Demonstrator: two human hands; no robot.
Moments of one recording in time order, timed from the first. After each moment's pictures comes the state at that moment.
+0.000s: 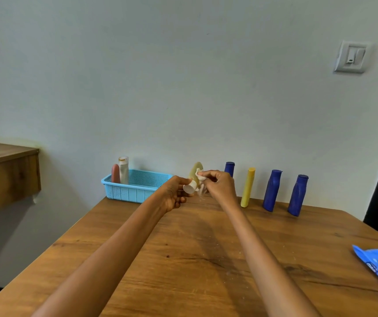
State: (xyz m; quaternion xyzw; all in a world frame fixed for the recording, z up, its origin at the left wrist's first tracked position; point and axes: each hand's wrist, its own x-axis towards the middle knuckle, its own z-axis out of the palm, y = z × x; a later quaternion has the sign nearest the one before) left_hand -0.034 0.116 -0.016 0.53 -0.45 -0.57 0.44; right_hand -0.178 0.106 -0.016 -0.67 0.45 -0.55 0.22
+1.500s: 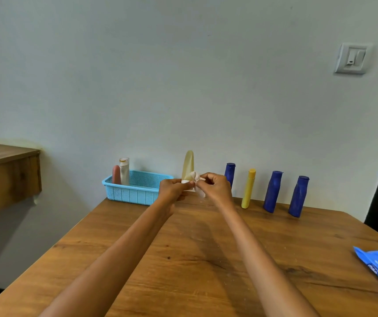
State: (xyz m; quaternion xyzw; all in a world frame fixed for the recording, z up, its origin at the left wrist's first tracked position) left_hand -0.041 0.118 -0.026 0.49 -0.44 -0.45 0.60; right_hand -0.167 0.115 -0.017 -0.68 0.45 -0.54 0.22
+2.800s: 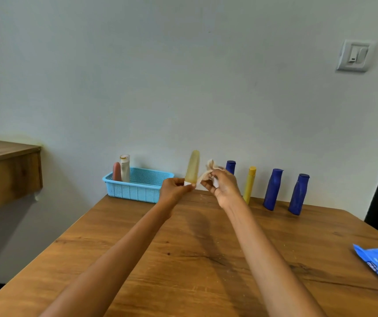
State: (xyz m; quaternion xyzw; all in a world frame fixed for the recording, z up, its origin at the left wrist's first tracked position) left_hand -0.039 0.118 -0.040 0.52 -0.54 -0.33 0.57; right_hand -0.171 0.111 -0.001 -0.38 0.37 -0.63 0.56
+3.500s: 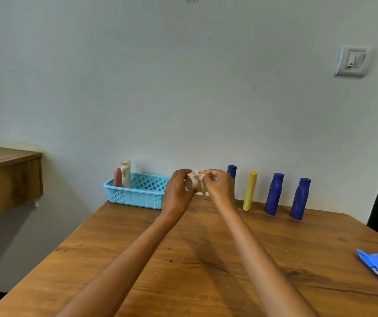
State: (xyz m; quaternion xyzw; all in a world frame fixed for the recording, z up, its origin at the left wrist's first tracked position) left_hand -0.046 0.119 -0.036 0.50 -0.66 -0.02 0.57; right_hand -0.159 0.119 -0.003 -0.64 0.51 -0.56 0.15
